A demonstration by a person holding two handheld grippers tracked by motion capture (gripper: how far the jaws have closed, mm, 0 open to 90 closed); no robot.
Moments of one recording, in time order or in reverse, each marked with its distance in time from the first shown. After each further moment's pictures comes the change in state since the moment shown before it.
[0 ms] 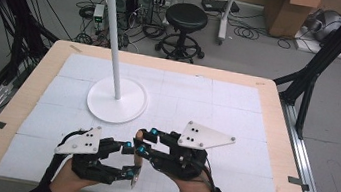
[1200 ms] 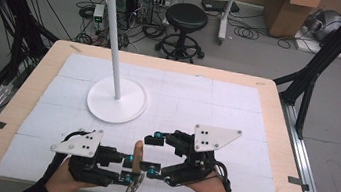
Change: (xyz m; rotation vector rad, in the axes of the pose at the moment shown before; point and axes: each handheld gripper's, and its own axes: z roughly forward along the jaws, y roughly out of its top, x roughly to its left) left arm -0.005 0.008 -0.001 0.013 -0.233 0.013; right arm -0.028 -0.015 -0.011 -0.051 0.372 -0.052
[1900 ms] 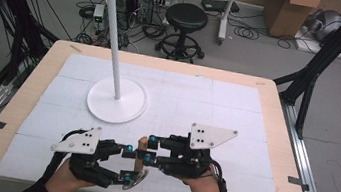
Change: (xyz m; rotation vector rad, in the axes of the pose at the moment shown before) left arm 0.004 -0.003 -0.003 -0.027 0.141 -0.009; right arm -0.003 -0.004 0.008 -0.020 -0.091 0.031
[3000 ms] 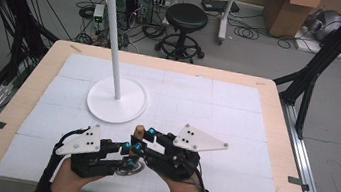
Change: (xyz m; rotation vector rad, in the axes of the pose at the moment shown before) left arm -0.002 0.001 0.000 0.062 0.202 0.007; right arm 0.023 0.001 0.023 -0.007 -0.347 0.078
